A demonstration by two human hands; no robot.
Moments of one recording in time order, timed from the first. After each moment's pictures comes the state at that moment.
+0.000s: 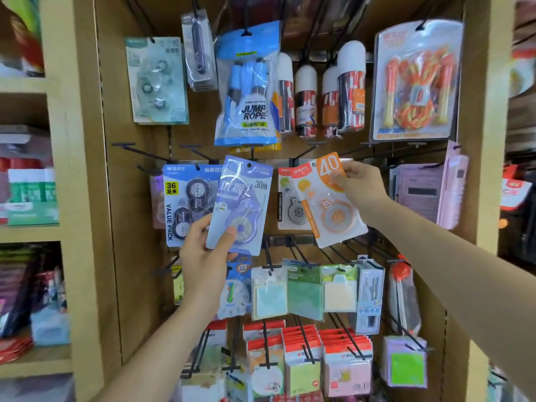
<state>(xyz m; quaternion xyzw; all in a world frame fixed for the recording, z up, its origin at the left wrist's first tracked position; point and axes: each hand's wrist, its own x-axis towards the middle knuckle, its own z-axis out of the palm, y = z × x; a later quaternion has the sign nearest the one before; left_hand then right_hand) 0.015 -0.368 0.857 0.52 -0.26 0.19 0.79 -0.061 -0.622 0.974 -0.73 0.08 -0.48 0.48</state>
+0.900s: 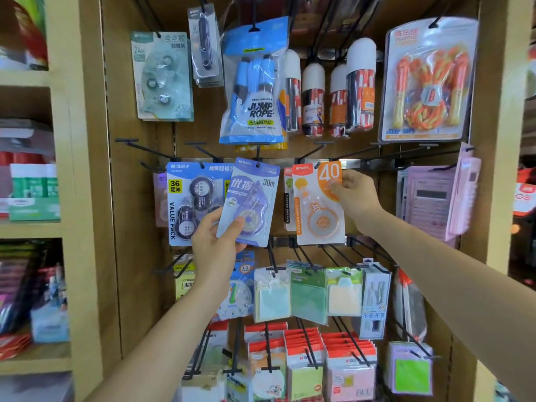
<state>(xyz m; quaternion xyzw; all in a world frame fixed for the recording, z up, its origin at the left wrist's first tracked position) 0.035 -0.384 0.872 0.50 -0.22 0.14 0.83 -0.025 -0.626 0.959 -0.74 0.10 -0.47 0.46</state>
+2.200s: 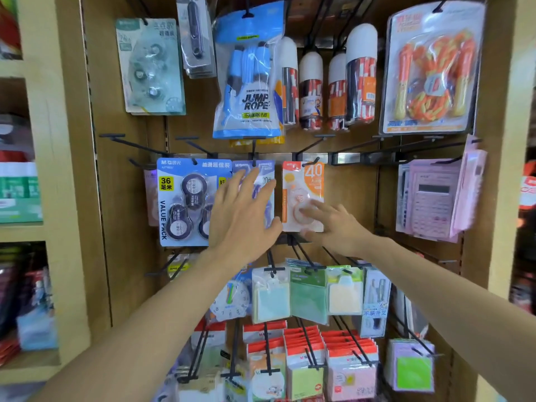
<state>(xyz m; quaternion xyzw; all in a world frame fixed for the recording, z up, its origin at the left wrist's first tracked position) 0.046 -0.409 0.913 0.78 -0.34 0.50 0.15 -0.007 -0.646 0.902 -0.96 0.04 -0.26 0.01</state>
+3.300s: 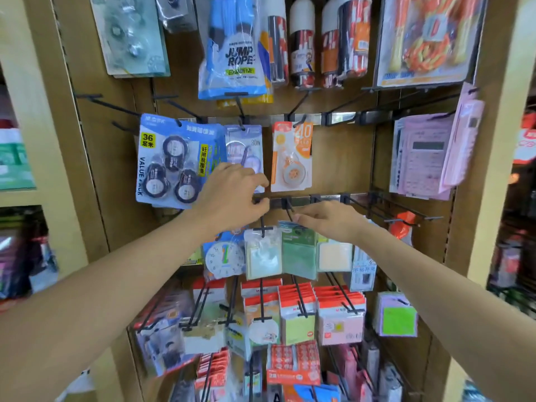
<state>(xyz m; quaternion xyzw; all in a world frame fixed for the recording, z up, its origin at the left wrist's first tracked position) 0.045 -0.404 0.907 0.79 -0.44 0.42 0.05 -0.038 -0.638 0.857 -0.97 0.02 -0.20 0.11</state>
